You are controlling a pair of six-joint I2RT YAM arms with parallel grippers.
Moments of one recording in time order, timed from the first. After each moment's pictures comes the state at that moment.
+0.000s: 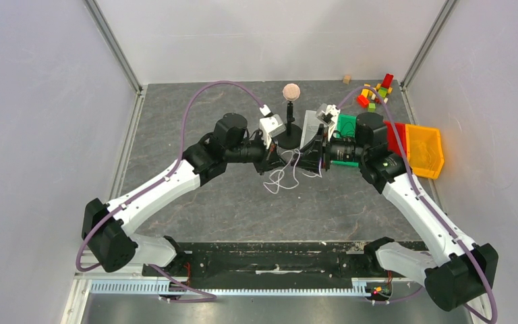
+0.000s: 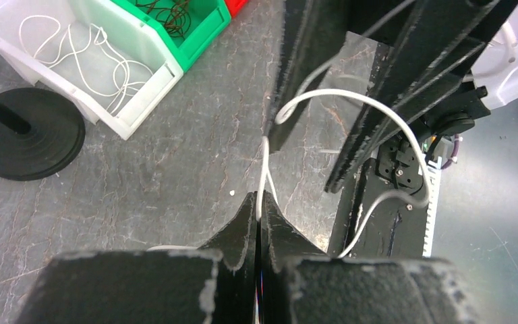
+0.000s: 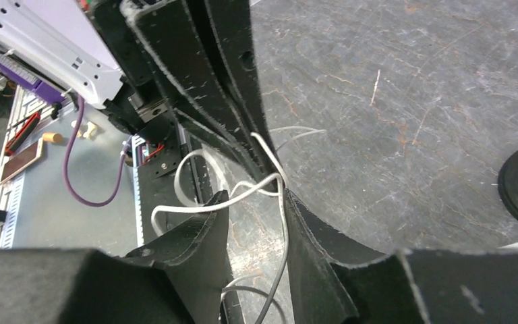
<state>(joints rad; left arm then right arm) -0.77 1.34 1.16 -0.24 0.51 -0.01 0.38 1.08 0.96 -0.19 -0.95 0.12</state>
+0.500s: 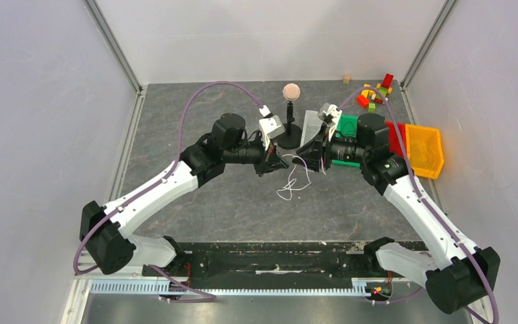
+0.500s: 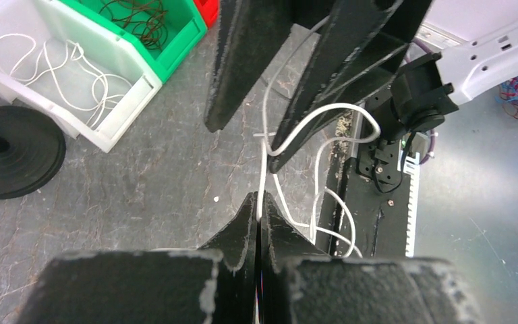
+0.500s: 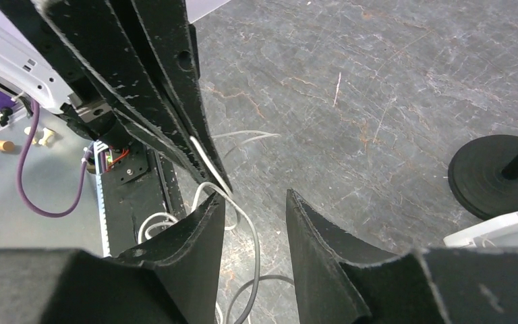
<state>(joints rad) -0.77 1.32 1.16 -0.24 0.56 -0.01 0.38 1.07 0.96 -0.21 -0.84 0.06</state>
